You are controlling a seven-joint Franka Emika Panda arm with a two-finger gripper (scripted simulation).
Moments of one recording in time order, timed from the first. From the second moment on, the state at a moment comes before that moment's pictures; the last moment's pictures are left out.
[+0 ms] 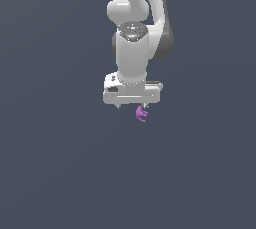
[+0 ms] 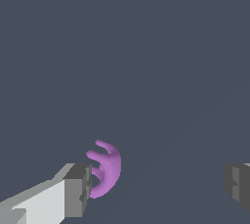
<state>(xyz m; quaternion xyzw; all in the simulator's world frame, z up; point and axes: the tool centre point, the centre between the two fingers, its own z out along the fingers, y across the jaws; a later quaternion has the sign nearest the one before) 0.000 0.013 0.191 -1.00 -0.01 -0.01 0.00</state>
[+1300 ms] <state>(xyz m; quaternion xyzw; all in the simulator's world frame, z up) -0.013 0.012 0.161 -1.00 0.04 -0.01 0.01</state>
